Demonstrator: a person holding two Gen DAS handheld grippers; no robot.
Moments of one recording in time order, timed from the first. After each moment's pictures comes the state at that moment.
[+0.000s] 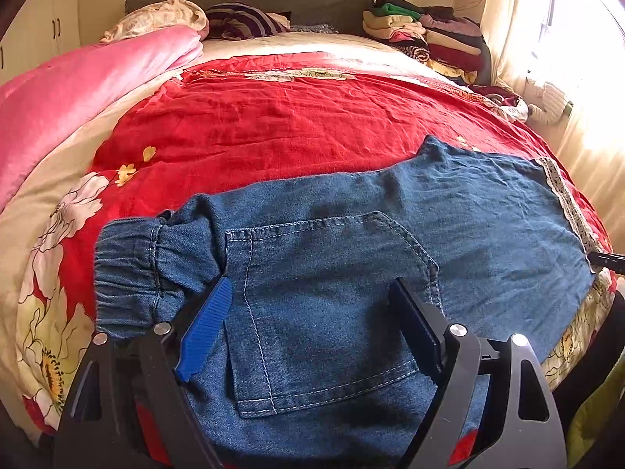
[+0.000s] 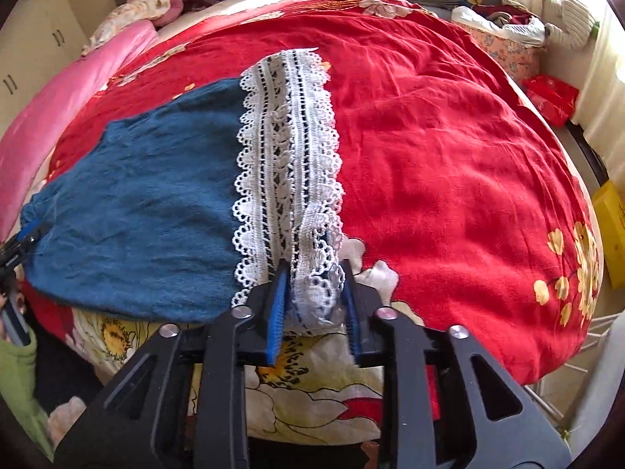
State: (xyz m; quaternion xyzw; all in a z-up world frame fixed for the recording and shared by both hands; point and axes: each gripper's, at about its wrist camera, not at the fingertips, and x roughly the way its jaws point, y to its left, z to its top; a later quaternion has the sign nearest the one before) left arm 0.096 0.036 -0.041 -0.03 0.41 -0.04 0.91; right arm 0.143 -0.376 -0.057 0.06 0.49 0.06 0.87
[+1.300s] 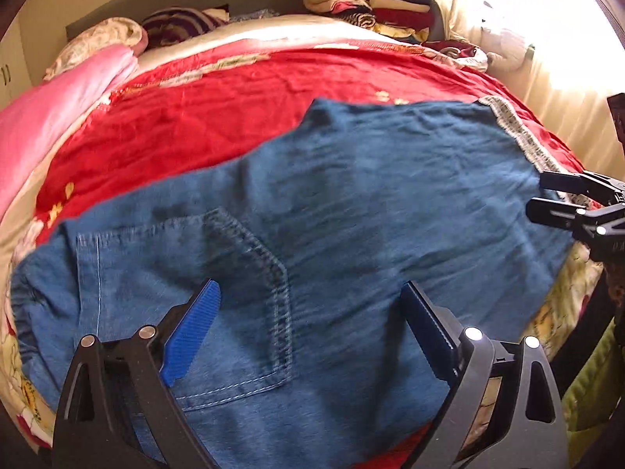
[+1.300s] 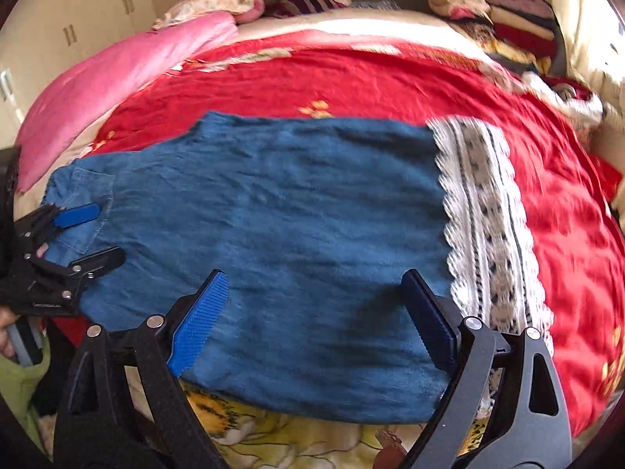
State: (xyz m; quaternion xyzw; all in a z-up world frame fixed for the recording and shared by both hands) left arm 0.101 -0.042 -0.052 0.05 0.44 -0.11 0.89; right arm 0.166 -0.260 -0.053 -0.01 0.44 0.15 0.89
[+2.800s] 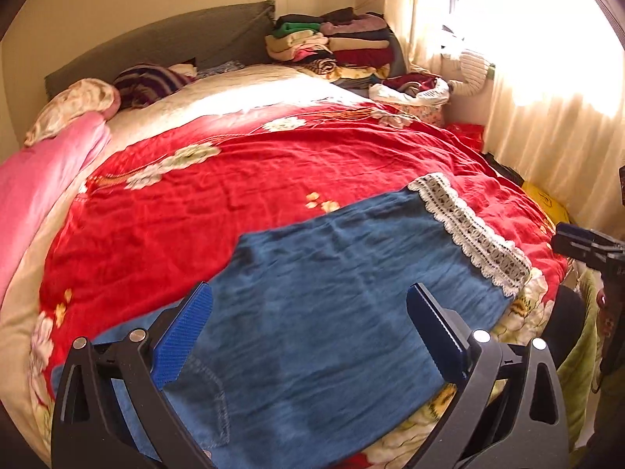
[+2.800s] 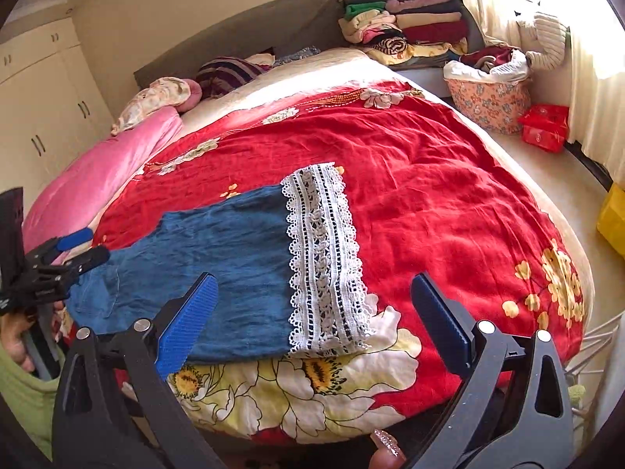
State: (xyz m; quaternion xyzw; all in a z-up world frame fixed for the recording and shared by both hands) left arm 0.111 -0.116 0.046 0.07 0.37 -0.16 0.91; right arm 0.107 -0.382 0.003 0.13 0.35 0.07 0.92
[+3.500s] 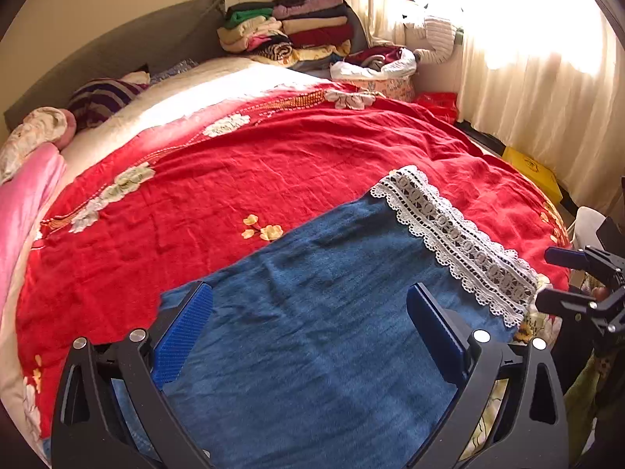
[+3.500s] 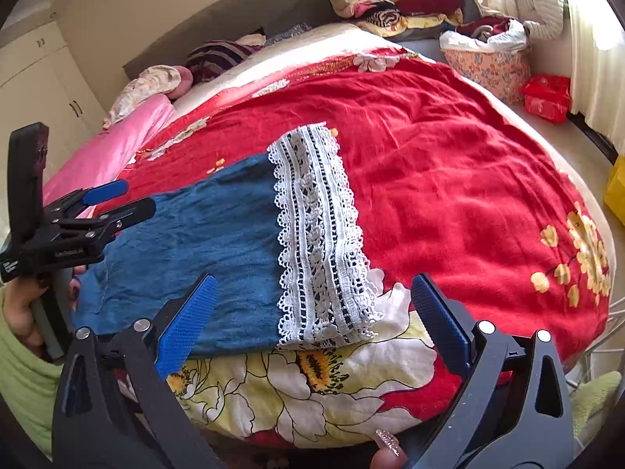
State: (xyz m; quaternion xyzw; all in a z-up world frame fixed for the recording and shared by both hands) left arm 0.168 -0.190 0.024 0.13 0.39 -0.22 0.89; right arm 0.123 -0.380 -0.033 0.15 0.39 0.07 0.90
